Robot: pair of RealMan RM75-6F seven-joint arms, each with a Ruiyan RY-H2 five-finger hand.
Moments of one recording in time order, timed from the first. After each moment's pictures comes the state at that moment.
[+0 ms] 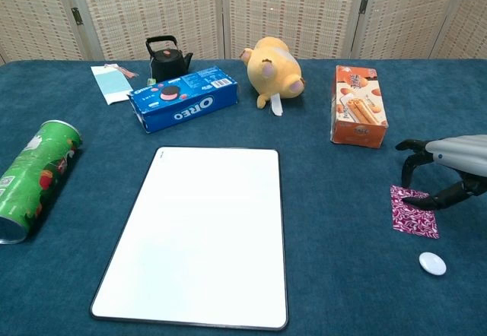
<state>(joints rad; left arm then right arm) -0.06 -1.17 -0.04 -1.73 1.44 1.48 0.13 0.59 -1.39 0.01 -1.57 -0.96 0.90 -0.48</state>
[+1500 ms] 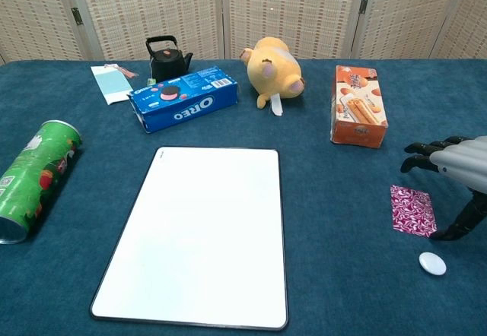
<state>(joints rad) -0.06 -1.18 -0.03 -1.68 1.45 1.47 0.08 0.57 -1.44 -0.04 -1.67 -0.86 1.12 -0.83</state>
